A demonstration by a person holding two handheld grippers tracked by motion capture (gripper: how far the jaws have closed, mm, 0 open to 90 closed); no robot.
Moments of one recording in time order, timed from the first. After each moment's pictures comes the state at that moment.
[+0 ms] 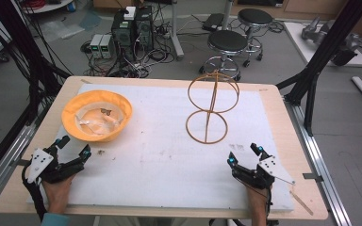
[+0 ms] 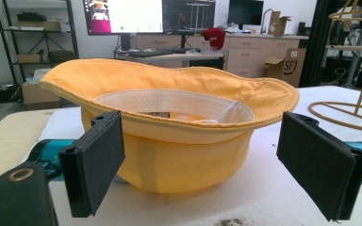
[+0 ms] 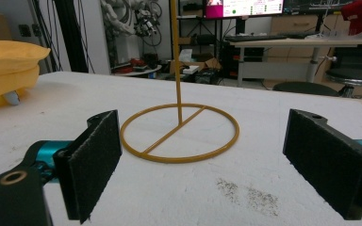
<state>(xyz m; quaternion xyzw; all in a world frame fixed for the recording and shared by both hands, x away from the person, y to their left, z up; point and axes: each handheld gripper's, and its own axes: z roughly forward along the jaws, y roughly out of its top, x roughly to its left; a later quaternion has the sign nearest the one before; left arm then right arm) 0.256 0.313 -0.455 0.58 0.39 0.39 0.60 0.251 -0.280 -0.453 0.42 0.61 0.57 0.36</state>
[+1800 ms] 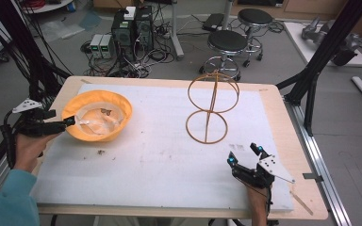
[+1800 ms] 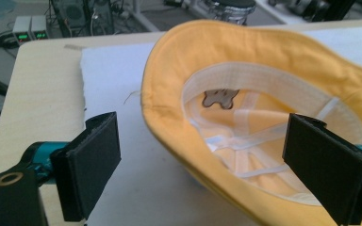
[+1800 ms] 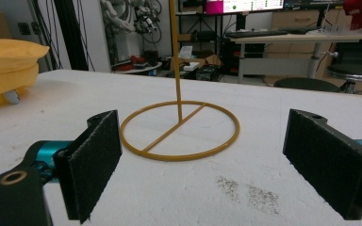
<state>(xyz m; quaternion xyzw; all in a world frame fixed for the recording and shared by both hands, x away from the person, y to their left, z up) 0.358 0.375 -0.378 0.69 0.51 0.25 0.45 0.252 -0.281 -0.453 0.42 0.61 0.57 0.35</state>
